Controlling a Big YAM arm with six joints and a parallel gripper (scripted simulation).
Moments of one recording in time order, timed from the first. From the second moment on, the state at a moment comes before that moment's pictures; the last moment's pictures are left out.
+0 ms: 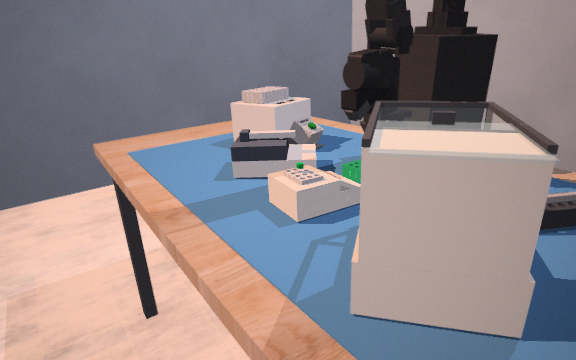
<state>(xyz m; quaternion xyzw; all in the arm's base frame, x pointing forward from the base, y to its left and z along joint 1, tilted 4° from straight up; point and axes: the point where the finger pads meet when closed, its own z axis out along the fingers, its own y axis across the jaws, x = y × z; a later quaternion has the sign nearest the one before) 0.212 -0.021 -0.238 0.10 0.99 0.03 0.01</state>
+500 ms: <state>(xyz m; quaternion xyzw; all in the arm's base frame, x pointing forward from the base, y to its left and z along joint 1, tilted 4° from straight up) 0.212 -0.021 -0.244 0.10 0.99 0.03 0.01</state>
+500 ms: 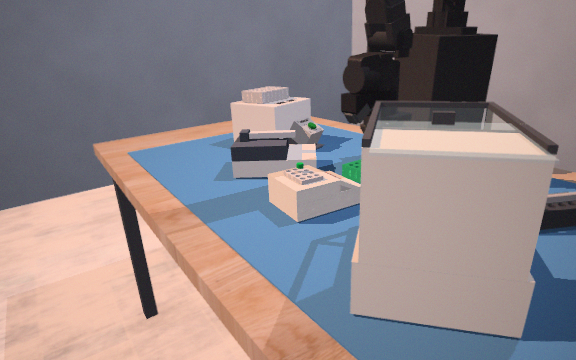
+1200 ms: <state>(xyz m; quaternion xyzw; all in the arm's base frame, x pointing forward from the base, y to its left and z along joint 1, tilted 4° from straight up) 0.213 -0.020 -0.253 0.10 0.99 0.03 0.01</state>
